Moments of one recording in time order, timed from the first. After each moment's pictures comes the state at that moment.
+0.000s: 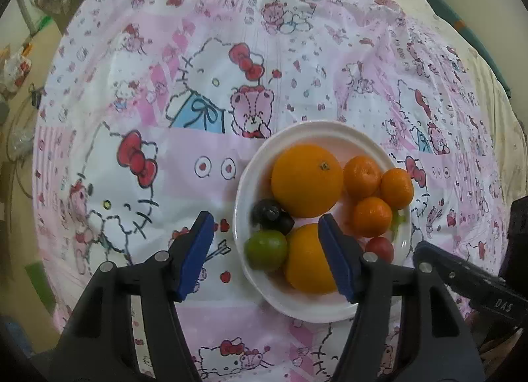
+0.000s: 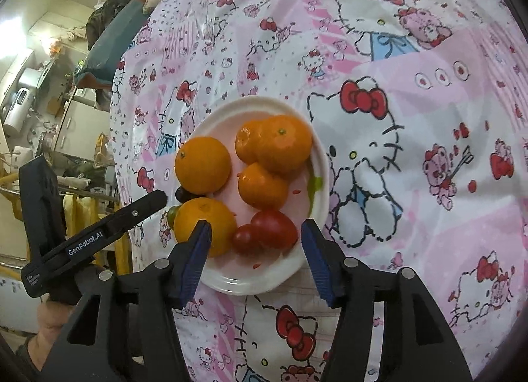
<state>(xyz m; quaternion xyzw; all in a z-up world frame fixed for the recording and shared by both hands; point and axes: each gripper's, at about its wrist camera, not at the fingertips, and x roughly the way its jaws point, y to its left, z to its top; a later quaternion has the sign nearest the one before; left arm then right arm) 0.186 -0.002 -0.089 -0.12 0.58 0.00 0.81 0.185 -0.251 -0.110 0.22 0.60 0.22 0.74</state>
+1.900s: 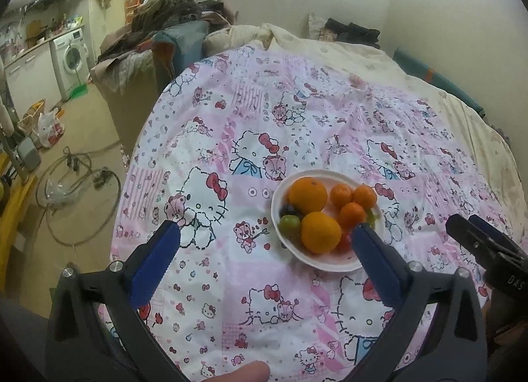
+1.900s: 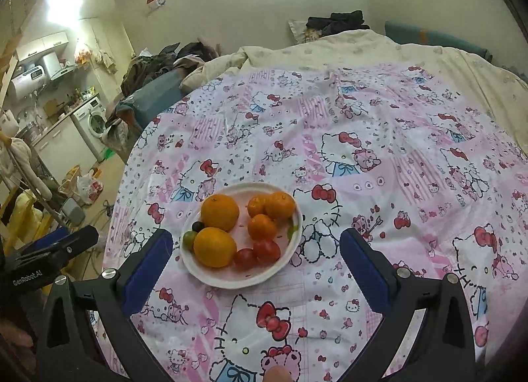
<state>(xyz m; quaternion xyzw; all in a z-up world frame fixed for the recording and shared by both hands) 0.031 0.007 0.009 -0.07 0.38 0.03 0.92 0.054 -0.246 -0.005 0.09 0.36 0.15 0.92</state>
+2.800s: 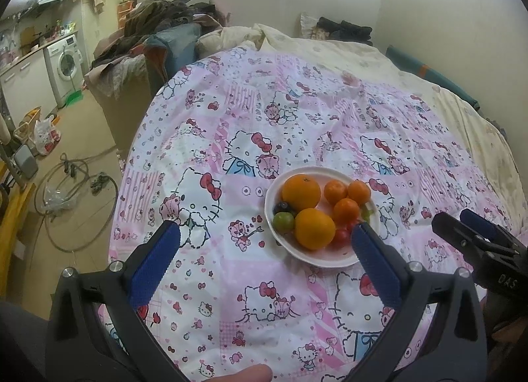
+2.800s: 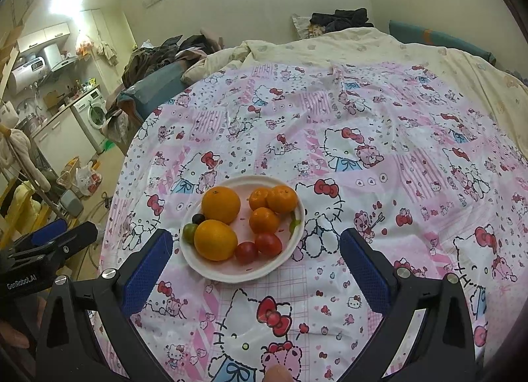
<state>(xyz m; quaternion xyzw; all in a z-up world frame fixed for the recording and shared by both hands) 0.028 -0.002 0.009 -0.06 0.38 0.02 0.92 0.054 -0.239 -0.008 0.07 0.37 0.15 0.91</state>
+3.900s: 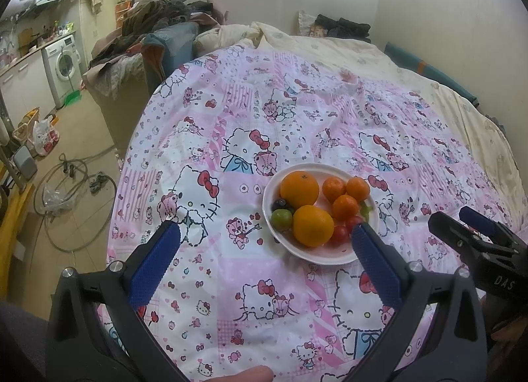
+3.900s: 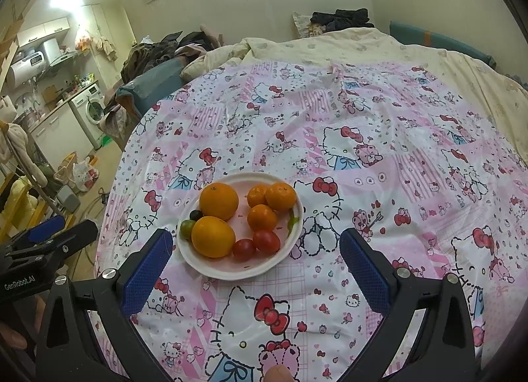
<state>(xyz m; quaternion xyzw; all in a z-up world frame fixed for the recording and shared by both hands) 0.028 -0.005 0.008 -0.06 0.38 0.02 0.92 0.053 -0.236 -0.010 0.06 0.38 0.15 0.91</state>
